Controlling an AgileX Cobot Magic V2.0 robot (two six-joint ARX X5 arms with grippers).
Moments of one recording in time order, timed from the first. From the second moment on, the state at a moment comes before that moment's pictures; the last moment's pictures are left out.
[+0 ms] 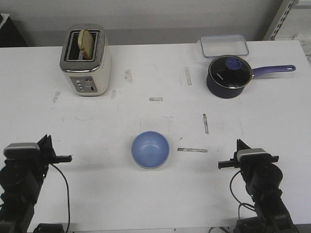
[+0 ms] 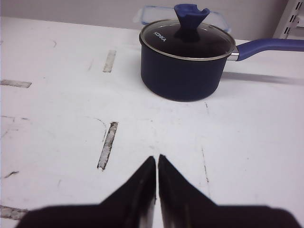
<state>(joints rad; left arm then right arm) -0.07 0.52 0.68 -0.31 -0.12 0.01 0.11 0.47 0.44 -0.29 0.08 -0.02</state>
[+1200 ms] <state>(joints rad) -0.05 0.23 0.44 -0.25 -0.11 0.02 0.11 0.47 0.44 -0.29 0.08 -0.02</state>
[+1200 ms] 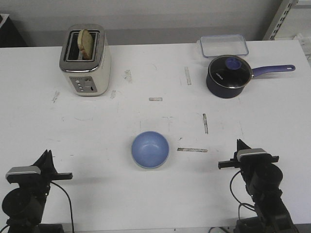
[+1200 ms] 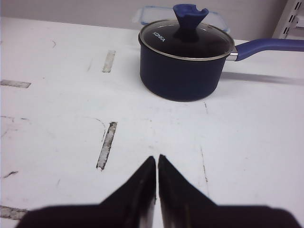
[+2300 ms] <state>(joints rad) -0.05 0.01 0.03 0.02 -0.10 0.02 0.11 0.47 0.44 -0.27 0.08 -0.02</state>
